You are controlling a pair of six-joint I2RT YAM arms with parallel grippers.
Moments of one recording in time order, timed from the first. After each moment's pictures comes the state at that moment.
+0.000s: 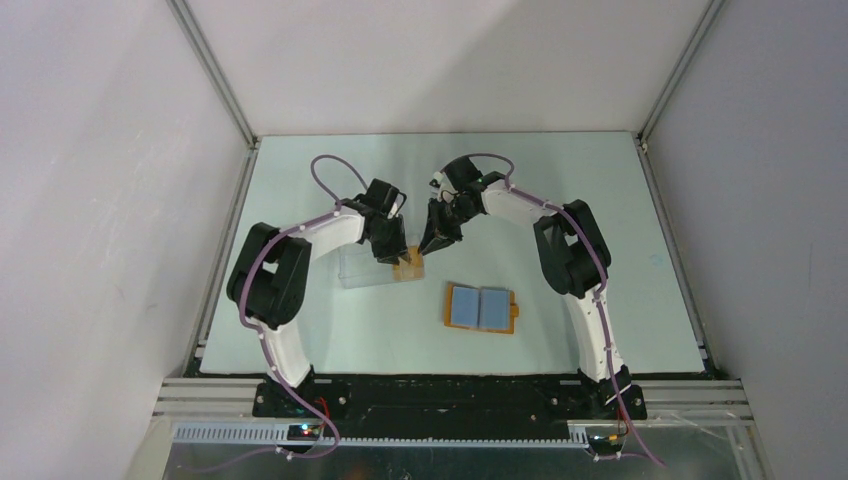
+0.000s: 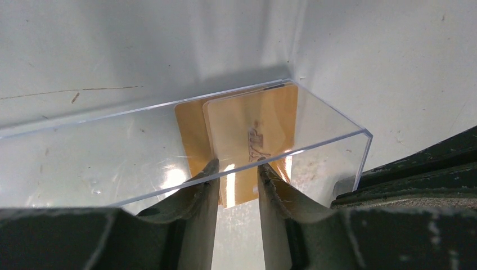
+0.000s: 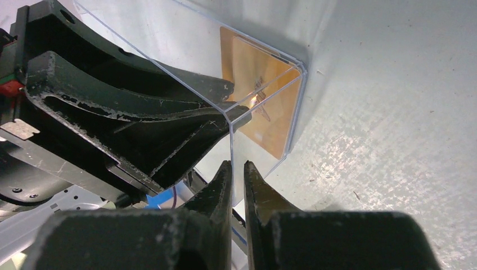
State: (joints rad) left arm -0.44 1.83 1.17 -0.50 0.13 -0.59; right arm 0.57 2.23 1.74 -0.63 -0.70 0.54
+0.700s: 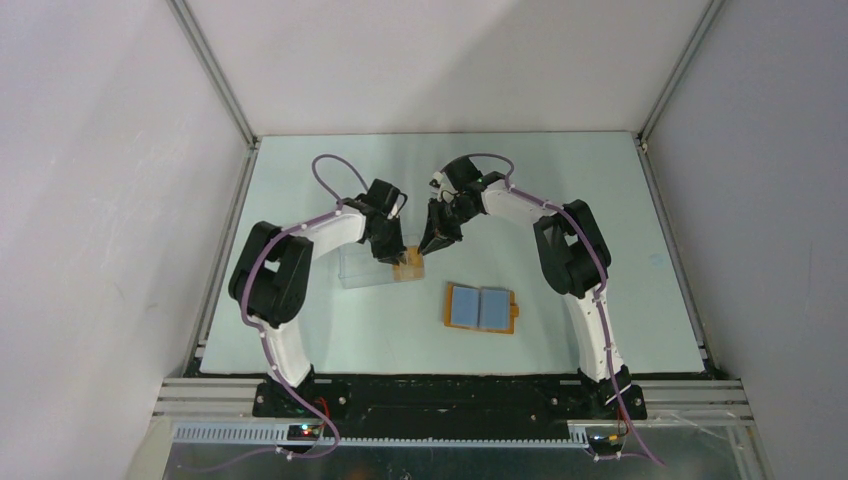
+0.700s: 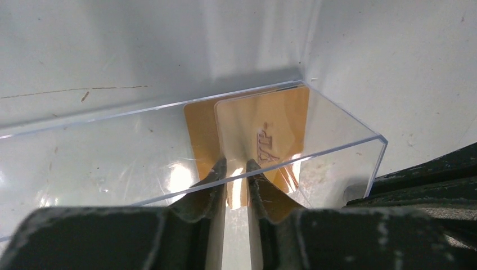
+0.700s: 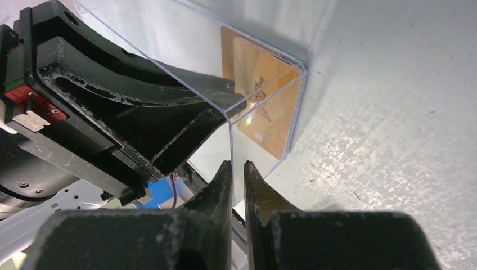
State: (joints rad) left arm -0.45 1.85 1.18 -0.51 0.12 -0.58; right arm 0.57 2.23 1.74 -0.62 -0.70 0.54
